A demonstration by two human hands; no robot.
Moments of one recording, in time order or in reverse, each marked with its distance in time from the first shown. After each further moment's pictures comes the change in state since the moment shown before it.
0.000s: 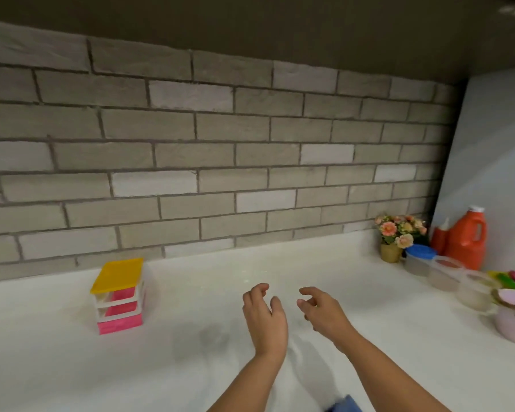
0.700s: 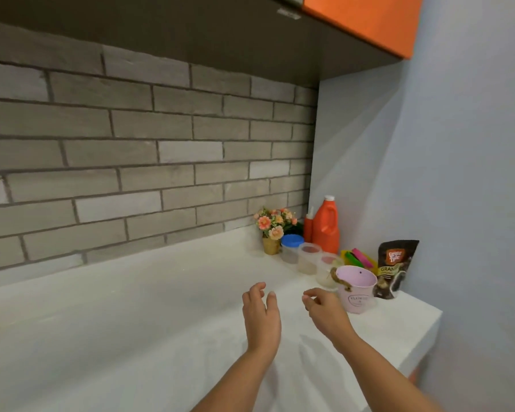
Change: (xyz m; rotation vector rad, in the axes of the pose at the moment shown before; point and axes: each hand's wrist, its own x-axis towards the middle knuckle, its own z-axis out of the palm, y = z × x) left_hand -0.127 0.069 0.245 -0.041 -0.412 0.001; right_hand -0.035 0.169 -0.240 -0.030 0.381 0.216
